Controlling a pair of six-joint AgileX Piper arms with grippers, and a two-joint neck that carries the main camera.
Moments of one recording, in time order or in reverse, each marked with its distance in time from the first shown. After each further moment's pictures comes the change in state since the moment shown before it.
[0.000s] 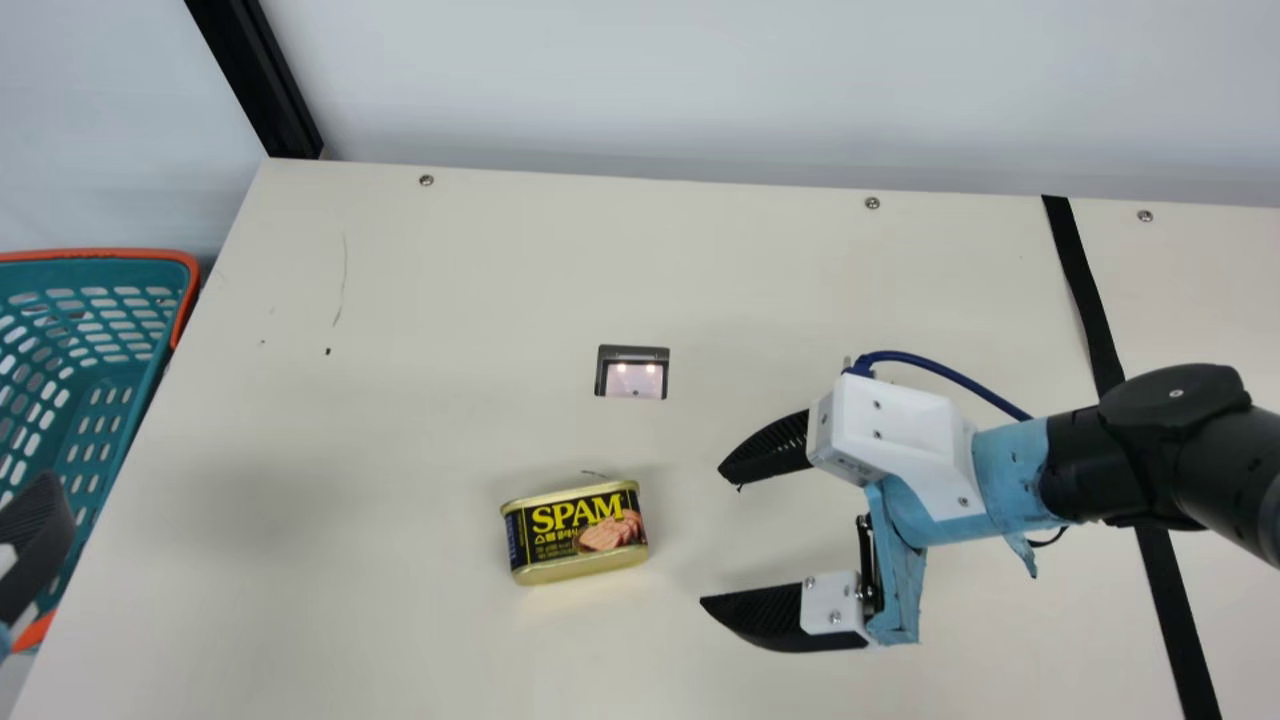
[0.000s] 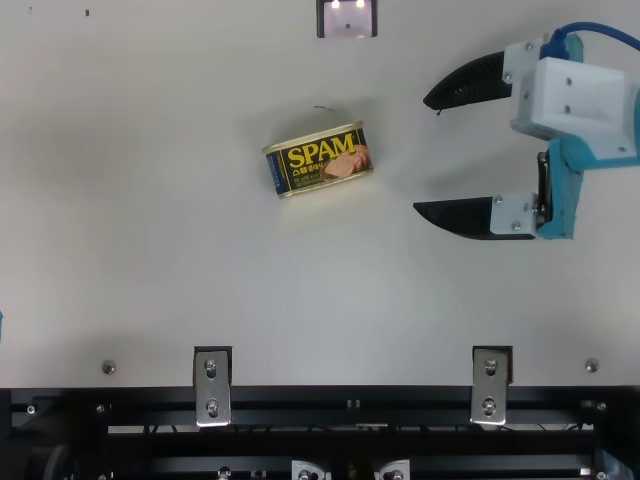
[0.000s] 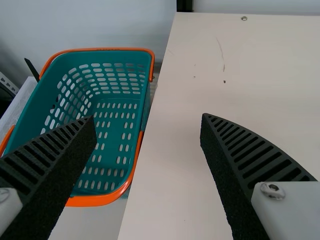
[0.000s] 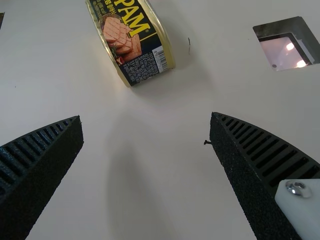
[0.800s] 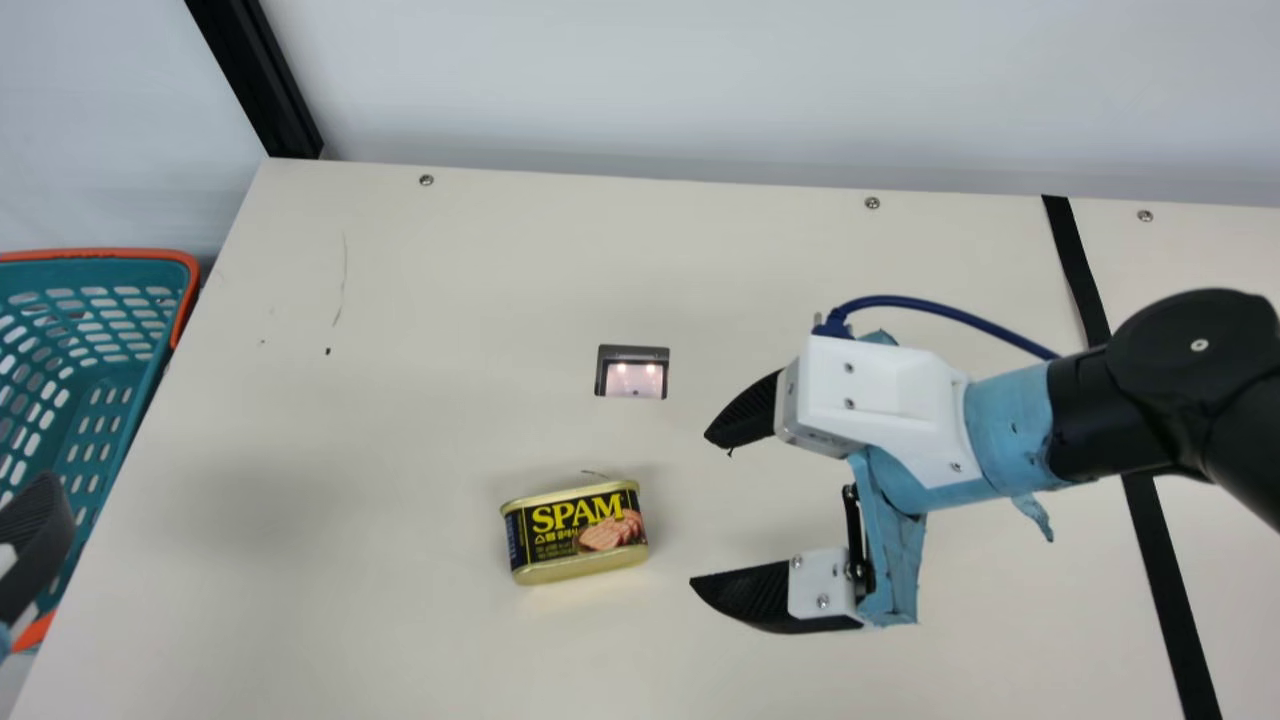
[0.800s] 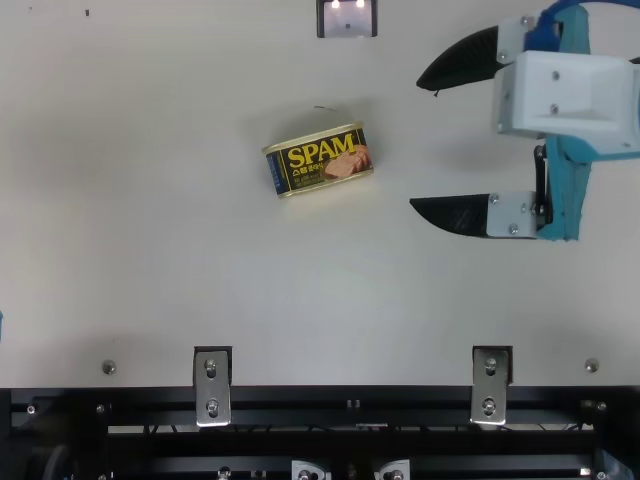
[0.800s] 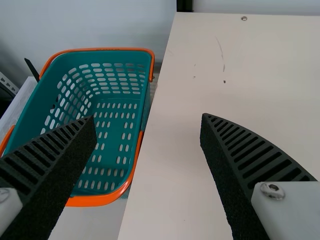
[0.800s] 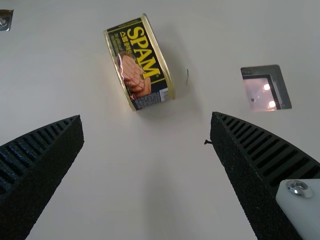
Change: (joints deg) left arm 0.0 0.0 0.0 0.0 0.0 0.0; right arm 8.2 -9.7 -8.5 -11.7 1.2 16.0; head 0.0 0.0
